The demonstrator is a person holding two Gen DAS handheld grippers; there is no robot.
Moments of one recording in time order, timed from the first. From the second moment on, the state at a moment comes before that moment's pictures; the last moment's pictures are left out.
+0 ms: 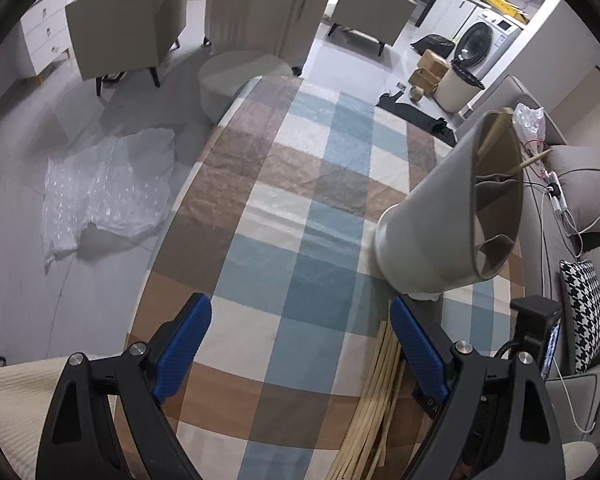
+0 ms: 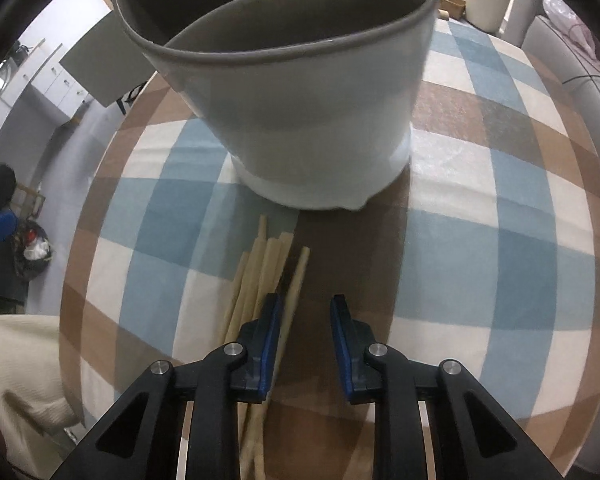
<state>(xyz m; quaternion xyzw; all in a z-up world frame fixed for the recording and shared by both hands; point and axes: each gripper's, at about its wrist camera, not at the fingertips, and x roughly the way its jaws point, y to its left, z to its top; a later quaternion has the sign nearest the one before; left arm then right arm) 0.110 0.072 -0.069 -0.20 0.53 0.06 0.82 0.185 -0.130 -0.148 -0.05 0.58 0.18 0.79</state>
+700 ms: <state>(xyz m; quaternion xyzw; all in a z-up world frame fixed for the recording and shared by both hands) 0.113 0.054 -0.111 -0.14 0.60 0.03 0.79 0.174 -0.182 -0.114 0.01 0.55 0.14 0.82</state>
